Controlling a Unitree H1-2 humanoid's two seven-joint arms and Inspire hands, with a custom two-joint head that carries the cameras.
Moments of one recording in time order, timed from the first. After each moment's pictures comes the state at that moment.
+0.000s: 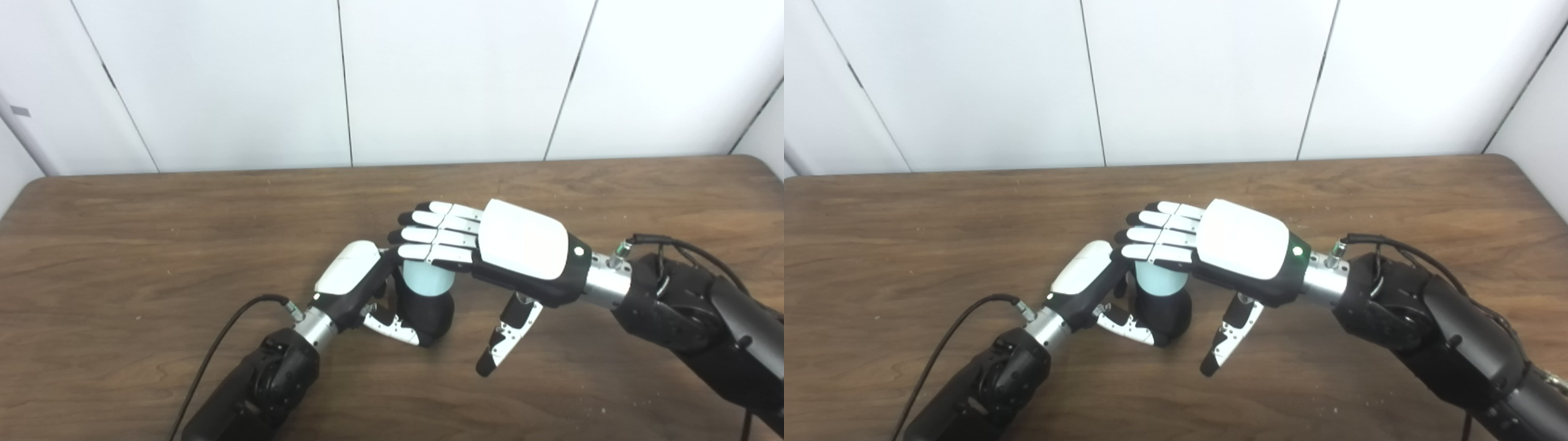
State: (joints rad) left arm -0.34 0.26 -0.53 0.13 0.58 -0.10 -0.02; right arm -0.49 -0.67 0.52 -0.26 -0.51 -0.44 0.20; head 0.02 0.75
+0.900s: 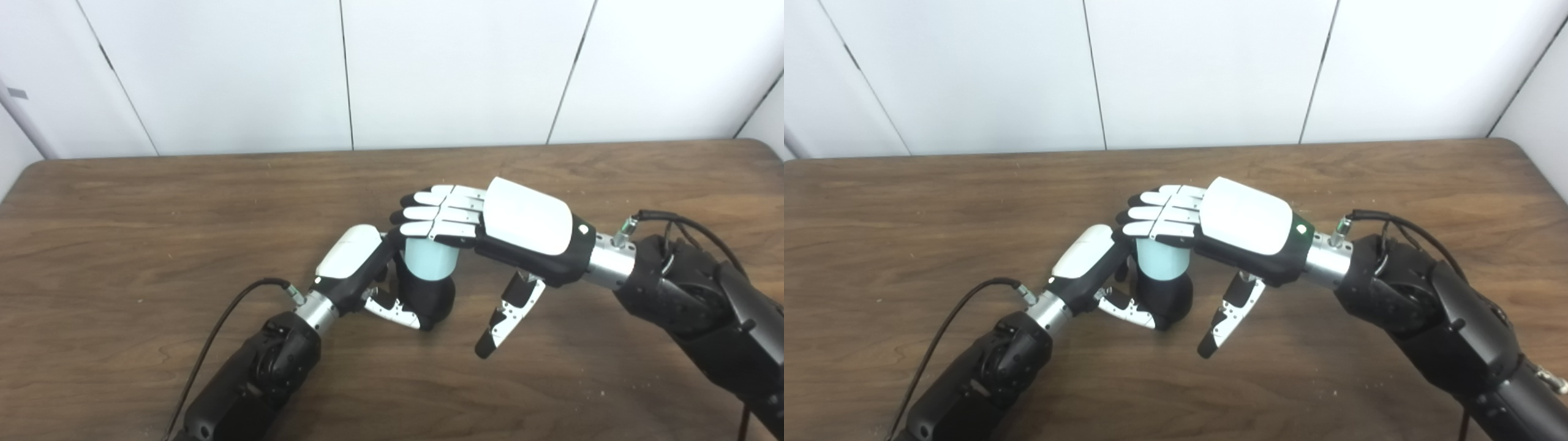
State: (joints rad) left arm -0.34 0.26 -0.53 0.13 0.58 -0.09 -0.02; right arm -0.46 -0.61 0.44 -0.26 -0.47 -0.44 0.29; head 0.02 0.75
